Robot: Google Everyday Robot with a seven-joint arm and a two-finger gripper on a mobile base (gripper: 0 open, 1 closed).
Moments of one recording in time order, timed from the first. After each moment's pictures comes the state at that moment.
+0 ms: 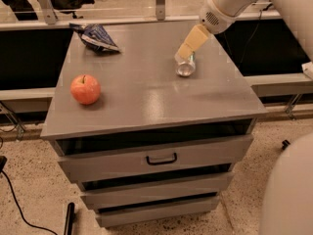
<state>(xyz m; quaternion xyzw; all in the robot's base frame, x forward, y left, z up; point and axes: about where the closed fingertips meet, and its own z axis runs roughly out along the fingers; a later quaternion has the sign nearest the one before) 0.704 -0.132 0.941 -0.44 0.85 0.04 0.28</state>
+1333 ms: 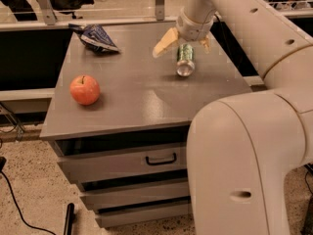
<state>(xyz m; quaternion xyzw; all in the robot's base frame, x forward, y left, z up) 0.750 -0.101 0.881 -0.15 0.97 0.07 0.16</state>
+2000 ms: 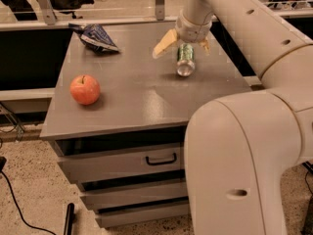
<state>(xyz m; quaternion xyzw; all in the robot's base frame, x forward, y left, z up) 0.752 -0.101 0.873 -0.13 0.98 0.07 0.16</state>
